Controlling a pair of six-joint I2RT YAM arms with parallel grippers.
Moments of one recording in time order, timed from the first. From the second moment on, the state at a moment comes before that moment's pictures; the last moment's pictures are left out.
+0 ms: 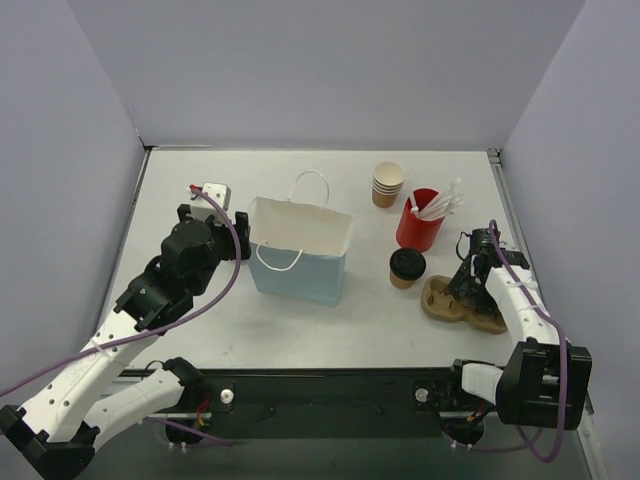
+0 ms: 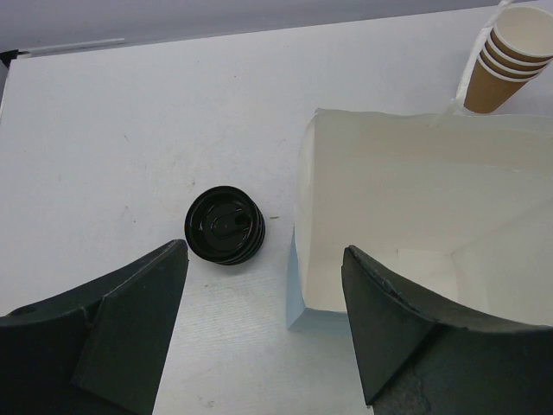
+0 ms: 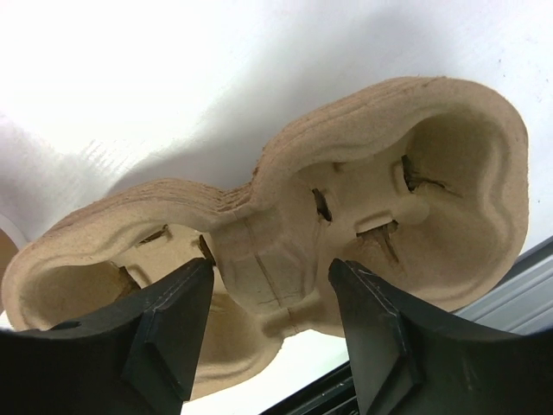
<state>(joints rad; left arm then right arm) -0.65 0.85 0.98 -0.42 -0.47 -0.17 -0.10 1.18 0.73 -0.84 0.30 0.51</state>
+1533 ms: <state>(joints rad) -0.65 0.85 0.98 -0.42 -0.47 -0.16 -0.15 1.28 0.81 -0.81 0.16 0.37</state>
